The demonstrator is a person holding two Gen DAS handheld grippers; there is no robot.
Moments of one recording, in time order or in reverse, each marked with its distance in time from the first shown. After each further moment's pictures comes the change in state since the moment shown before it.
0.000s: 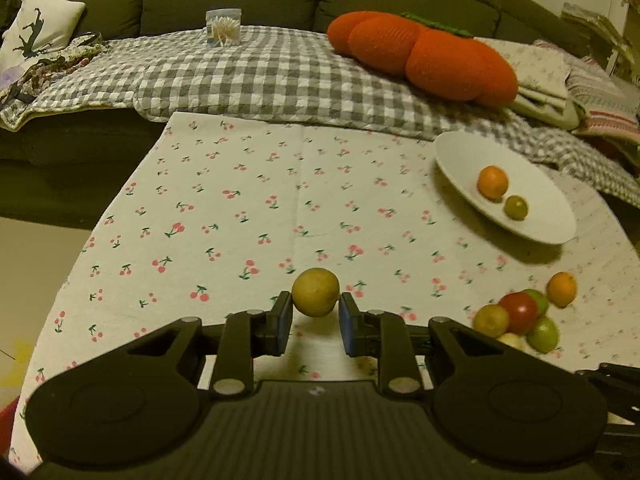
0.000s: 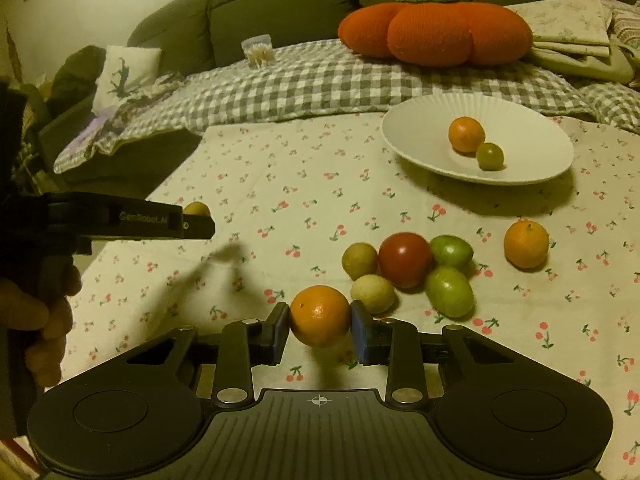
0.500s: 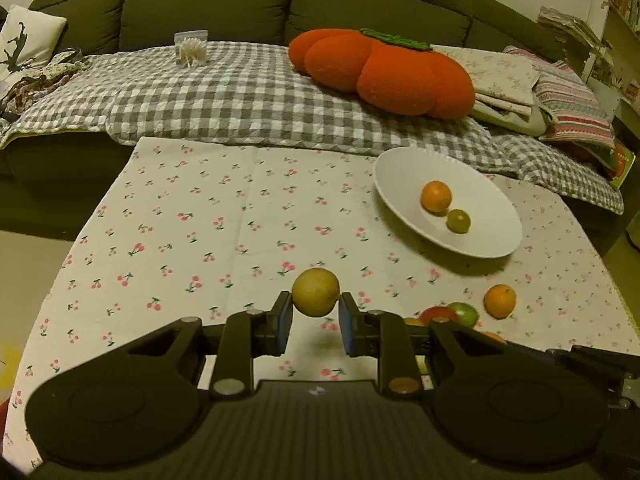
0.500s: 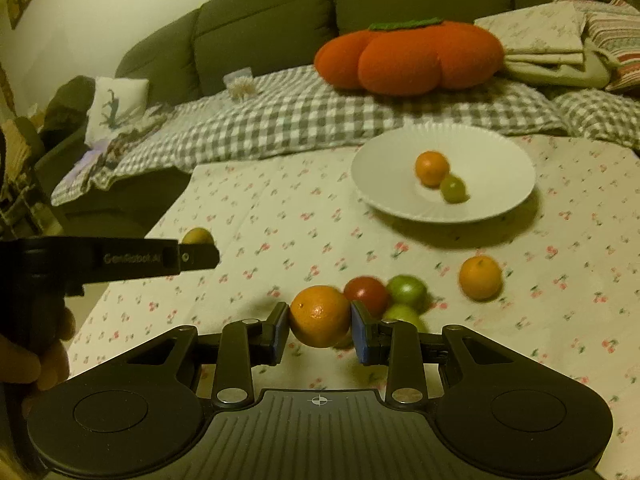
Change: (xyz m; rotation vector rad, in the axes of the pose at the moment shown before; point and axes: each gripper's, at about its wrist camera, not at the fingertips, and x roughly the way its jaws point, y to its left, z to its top) left arm -0.030 -0.045 0.014 0.017 -0.015 -0.047; right arm -0.034 -0.025 0.026 0.057 -0.046 -0.013
